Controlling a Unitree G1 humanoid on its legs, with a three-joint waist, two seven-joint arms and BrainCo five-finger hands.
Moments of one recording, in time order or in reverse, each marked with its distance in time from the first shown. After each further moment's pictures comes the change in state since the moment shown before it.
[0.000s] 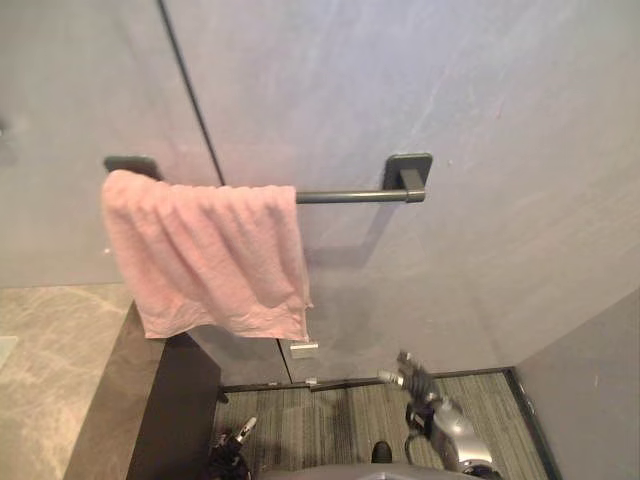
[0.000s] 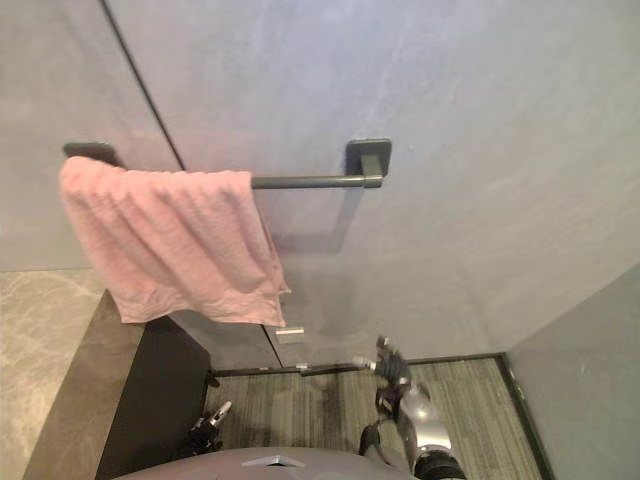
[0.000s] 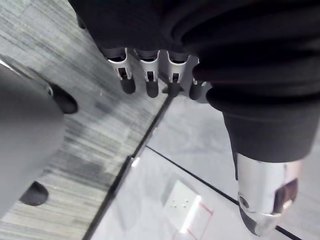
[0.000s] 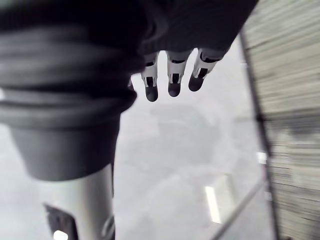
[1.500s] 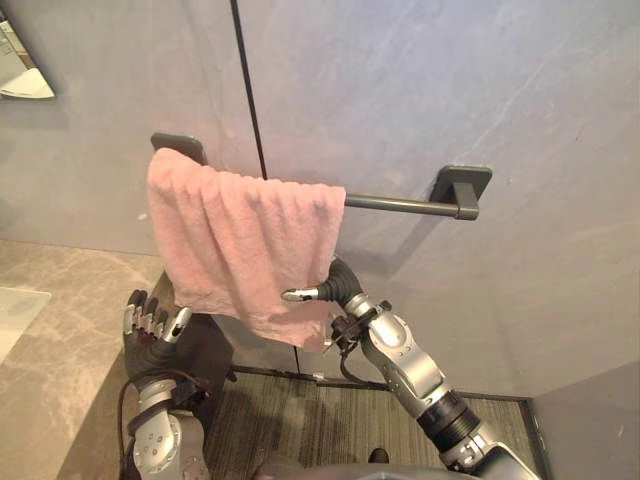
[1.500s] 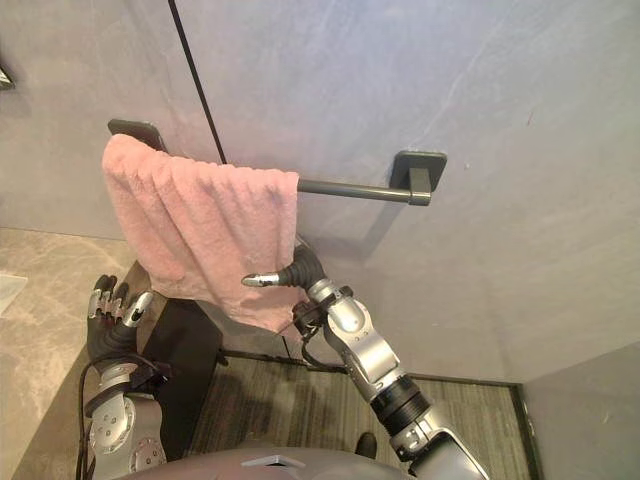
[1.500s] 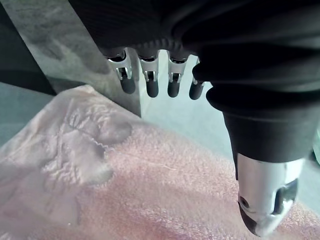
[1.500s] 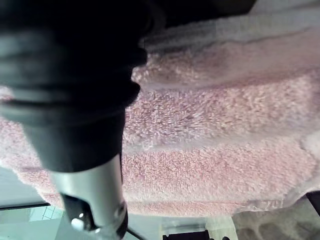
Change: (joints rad) left arm 0.168 -0.079 -0.020 -1.118 0.043 -0.098 0.132; right arm -0.301 0.004 0.475 -0.392 0.126 -0.044 0.021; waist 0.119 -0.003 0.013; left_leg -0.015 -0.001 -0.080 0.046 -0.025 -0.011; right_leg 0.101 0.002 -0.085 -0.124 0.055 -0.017
